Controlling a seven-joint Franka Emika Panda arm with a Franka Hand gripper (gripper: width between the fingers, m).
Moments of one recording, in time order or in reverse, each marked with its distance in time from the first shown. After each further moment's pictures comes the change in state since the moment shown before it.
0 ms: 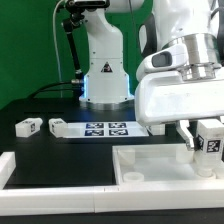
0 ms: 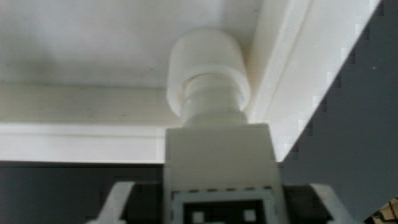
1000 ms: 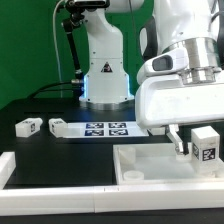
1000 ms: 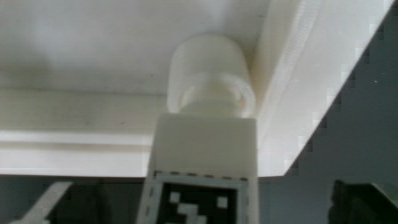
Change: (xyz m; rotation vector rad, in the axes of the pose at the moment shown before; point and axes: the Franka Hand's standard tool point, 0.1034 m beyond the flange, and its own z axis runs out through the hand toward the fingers) arm -0.004 0.002 0.003 -0.003 -0.006 0.000
